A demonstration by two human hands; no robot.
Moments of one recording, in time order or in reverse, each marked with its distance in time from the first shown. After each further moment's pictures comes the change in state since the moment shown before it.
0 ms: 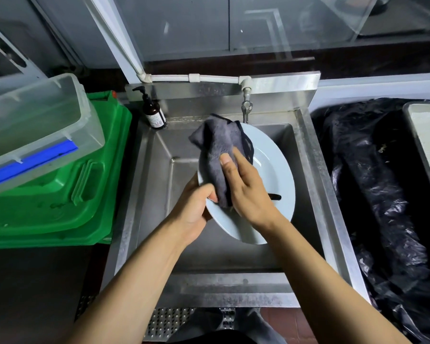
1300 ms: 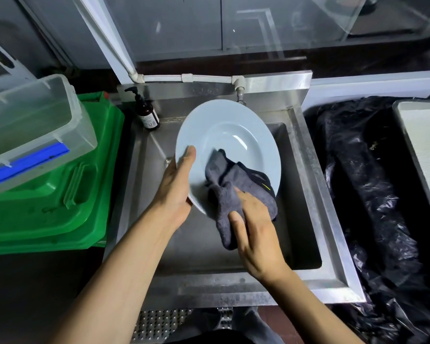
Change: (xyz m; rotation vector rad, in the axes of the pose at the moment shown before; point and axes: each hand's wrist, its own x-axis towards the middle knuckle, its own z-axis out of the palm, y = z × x) left_hand 0.018 0.021 -0.008 -0.136 0.174 0.138; right_hand -0.077 0.058 0.000 -0.336 0.193 -0.269
